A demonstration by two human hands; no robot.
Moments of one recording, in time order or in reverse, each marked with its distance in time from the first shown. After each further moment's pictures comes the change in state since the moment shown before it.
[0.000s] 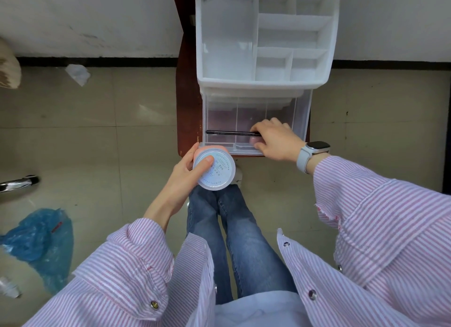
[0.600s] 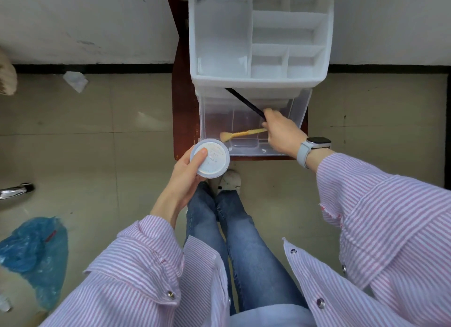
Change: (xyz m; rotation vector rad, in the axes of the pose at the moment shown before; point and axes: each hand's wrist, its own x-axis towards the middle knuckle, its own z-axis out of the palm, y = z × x) left_hand 0.026 -0.014 0.013 -0.287 0.028 -0.053; right_hand 0.002 0.014 -0.001 0.149 0.194 0.034
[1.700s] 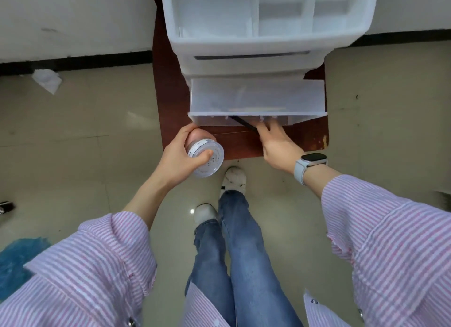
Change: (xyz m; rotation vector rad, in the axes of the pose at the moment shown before) left_hand 0.084 -0.012 -0.037 0.842 -0.008 0.301; right_hand 0.024 0.026 0.106 0.013 0.046 0.050
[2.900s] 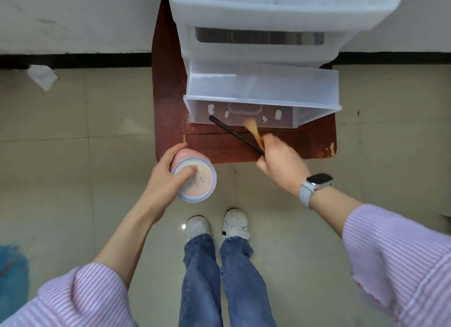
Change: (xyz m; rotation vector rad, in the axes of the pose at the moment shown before) left_hand -0.028 -0.043 0.024 -0.394 0.082 -0.103; right_hand -0.010 0.001 0.027 -0.052 0.074 0.031
